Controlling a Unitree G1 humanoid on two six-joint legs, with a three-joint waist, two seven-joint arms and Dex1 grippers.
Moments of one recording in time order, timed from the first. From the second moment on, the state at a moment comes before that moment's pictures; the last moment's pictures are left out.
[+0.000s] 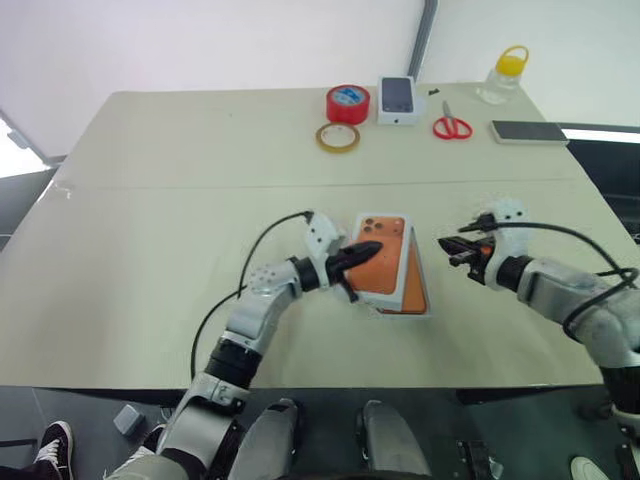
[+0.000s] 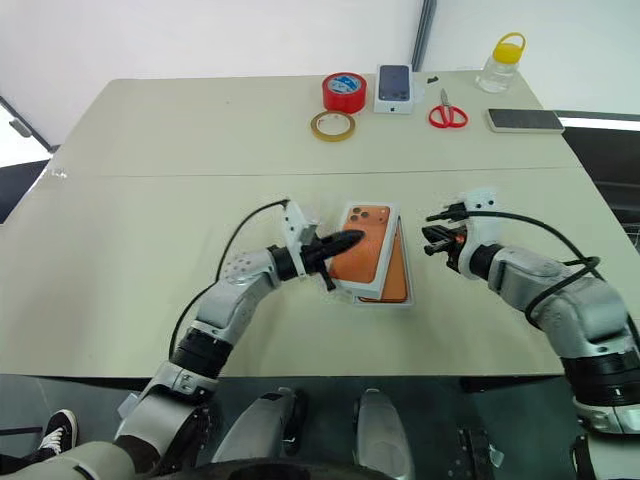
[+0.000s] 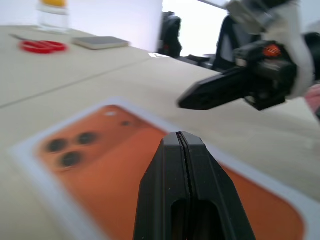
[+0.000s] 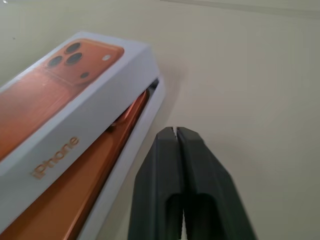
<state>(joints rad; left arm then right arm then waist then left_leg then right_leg) -0.50 0.08 -0.16 0.23 -0.26 0.15 -0.71 -0.28 -0.86 0.03 -0.19 0.74 0.69 0.24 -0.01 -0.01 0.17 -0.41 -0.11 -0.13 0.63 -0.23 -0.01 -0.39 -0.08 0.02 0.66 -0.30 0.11</state>
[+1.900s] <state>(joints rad) -0.51 0.05 -0.25 0.28 -0.15 0.26 -0.76 -0.12 -0.77 -0.05 -0.34 0.31 0.67 0.53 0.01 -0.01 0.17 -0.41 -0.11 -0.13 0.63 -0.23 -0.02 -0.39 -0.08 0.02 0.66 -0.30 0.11</state>
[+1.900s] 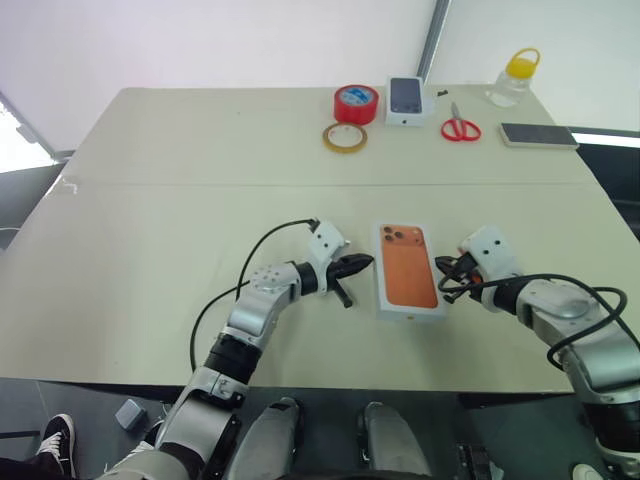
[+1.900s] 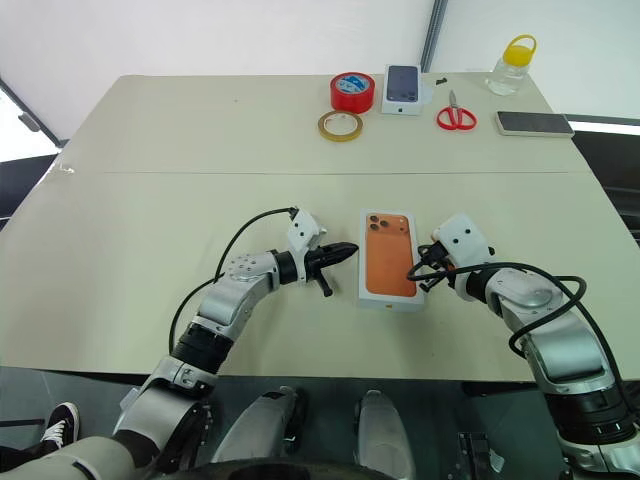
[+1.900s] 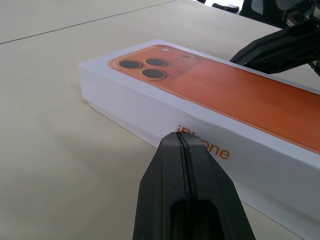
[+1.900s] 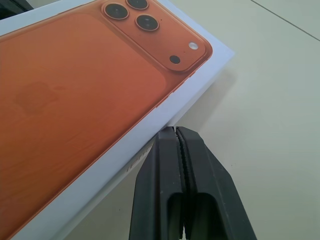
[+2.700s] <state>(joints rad) -0.78 -0.06 -0.11 0.53 -0.21 0.20 -0.67 -0.10 -0.72 -0.15 -0.42 0.49 0.70 0.73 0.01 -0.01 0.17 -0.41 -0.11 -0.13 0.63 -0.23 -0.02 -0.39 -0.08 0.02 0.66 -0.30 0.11</state>
